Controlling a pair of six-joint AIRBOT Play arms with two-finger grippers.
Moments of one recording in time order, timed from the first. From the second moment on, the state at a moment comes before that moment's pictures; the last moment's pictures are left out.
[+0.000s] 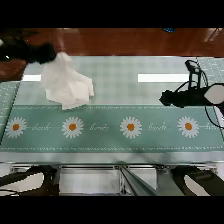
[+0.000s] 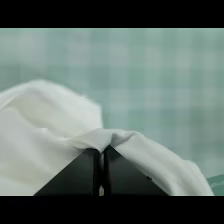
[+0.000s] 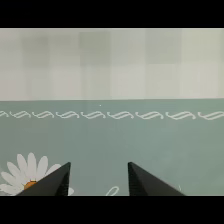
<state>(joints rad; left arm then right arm) 0.04 -1.37 1.52 1.04 -1.05 -1.44 0.12 -0.96 0.88 -1.35 1.00 1.71</state>
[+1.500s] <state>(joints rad) -0.40 -0.88 0.92 0.68 -0.95 -1.30 0.12 -0.40 0.88 -1.32 1.03 1.69</state>
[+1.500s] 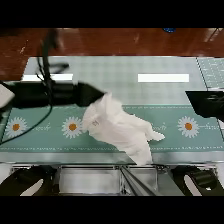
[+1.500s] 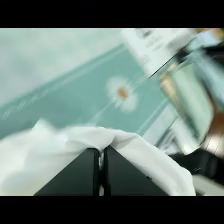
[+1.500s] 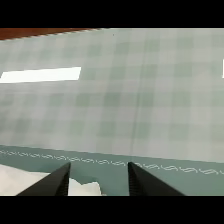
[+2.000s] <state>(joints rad) 0.02 -0.92 0.60 0.74 -0.91 -1.27 0.08 -0.54 0.89 -1.38 1.02 1.76</state>
